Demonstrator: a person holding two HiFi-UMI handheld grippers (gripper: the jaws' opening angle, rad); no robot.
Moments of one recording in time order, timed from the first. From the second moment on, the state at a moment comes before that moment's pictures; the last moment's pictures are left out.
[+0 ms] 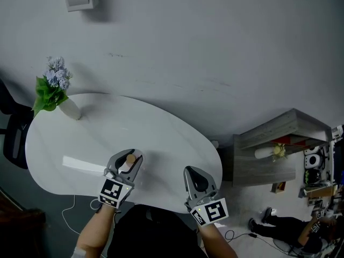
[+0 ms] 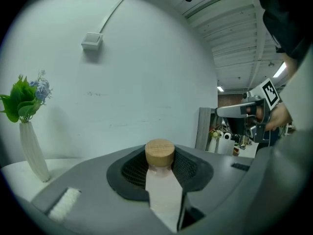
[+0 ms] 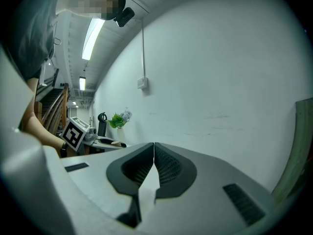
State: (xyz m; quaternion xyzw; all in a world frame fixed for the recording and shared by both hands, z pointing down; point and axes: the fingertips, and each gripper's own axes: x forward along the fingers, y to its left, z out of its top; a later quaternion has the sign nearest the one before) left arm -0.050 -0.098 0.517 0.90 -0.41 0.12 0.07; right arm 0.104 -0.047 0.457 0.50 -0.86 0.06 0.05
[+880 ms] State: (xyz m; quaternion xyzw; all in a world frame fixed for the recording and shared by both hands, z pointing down) left arm -0.031 -0.151 0.594 0.90 -0.40 0.16 0.09; right arm 0.108 -0.052 0.479 0.51 -0.85 0.07 0.07
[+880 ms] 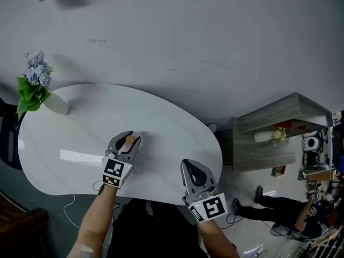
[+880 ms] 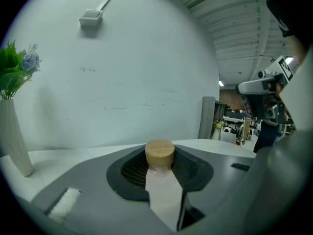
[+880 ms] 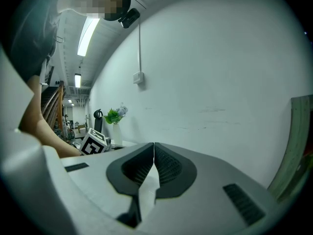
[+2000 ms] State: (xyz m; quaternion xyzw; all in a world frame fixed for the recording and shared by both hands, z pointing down) left arm -0.009 -0.180 0.645 0.90 -0.38 0.17 0.10; right arm 0.115 -0.068 0.497 0.53 -0.84 0.08 0.09
